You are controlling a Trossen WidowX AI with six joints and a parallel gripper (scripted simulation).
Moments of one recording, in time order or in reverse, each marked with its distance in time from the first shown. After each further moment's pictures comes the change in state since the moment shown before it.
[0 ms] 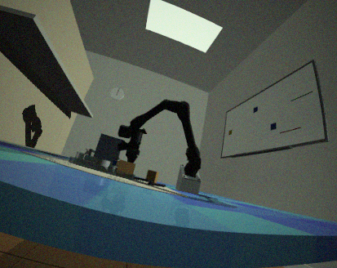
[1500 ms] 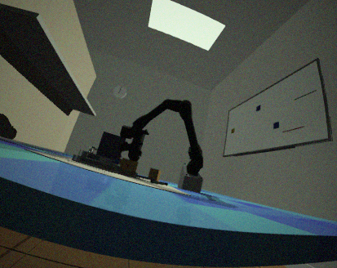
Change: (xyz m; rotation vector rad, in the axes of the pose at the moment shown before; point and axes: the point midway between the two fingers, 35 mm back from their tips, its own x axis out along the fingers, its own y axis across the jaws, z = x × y) arm 0.014 0.001 -0.001 -0.002 -0.003 0.001
